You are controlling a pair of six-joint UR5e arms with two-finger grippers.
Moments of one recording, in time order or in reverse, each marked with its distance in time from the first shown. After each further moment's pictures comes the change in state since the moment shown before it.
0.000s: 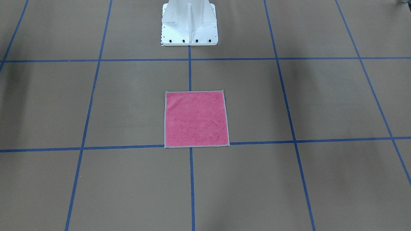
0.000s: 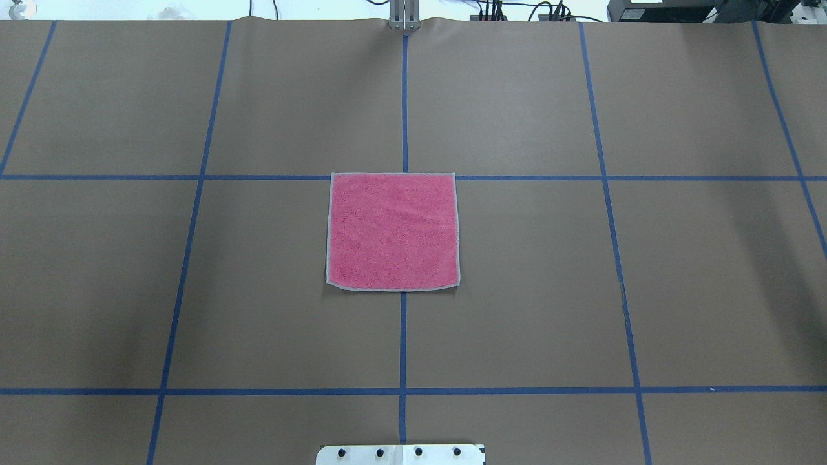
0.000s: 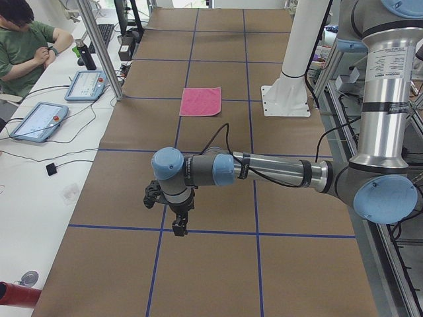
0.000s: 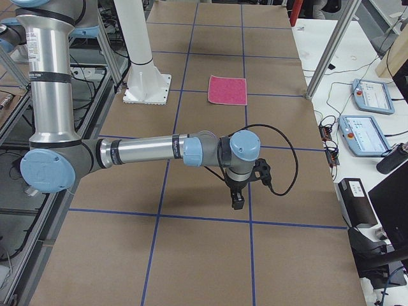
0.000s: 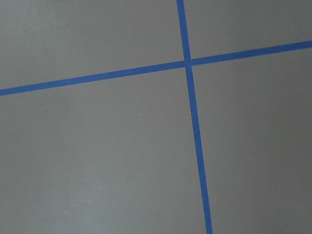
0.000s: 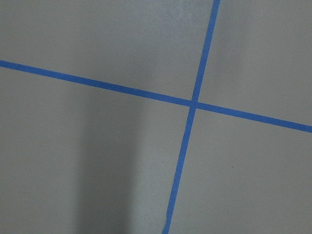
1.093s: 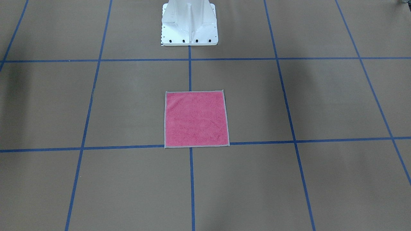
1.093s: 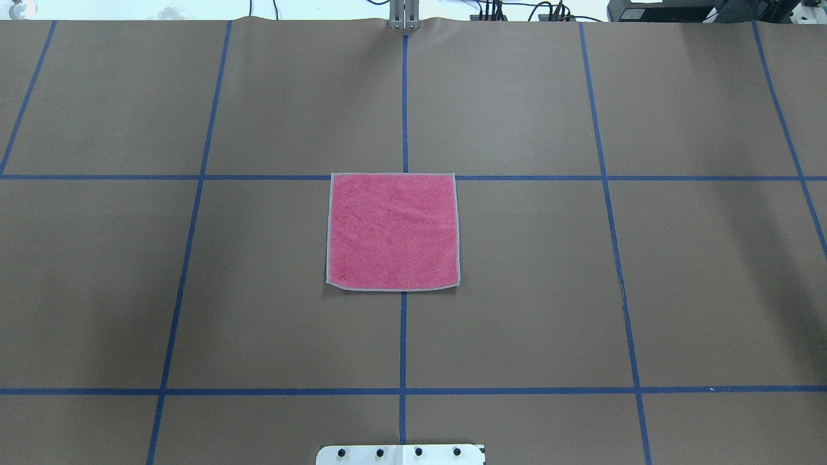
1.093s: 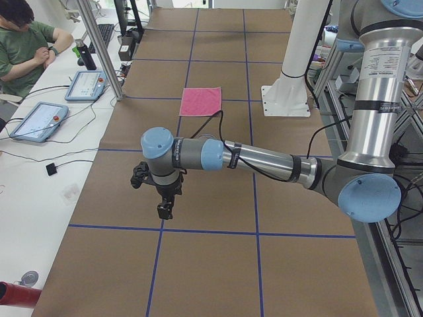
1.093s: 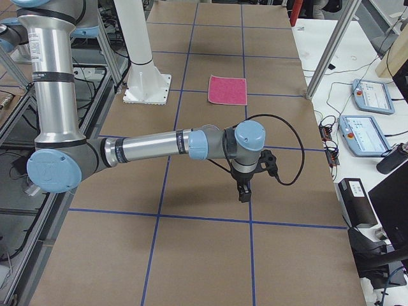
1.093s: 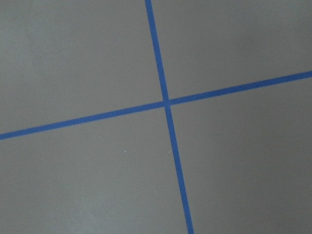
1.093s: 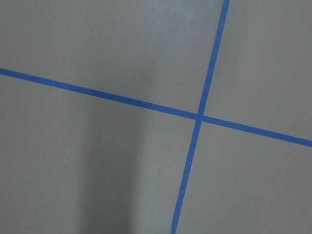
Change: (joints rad) left arm 0.014 -0.100 -0.018 -0.013 -0.005 -0.018; right arm -0.007 0.066 0.009 0.001 -0.010 0.012
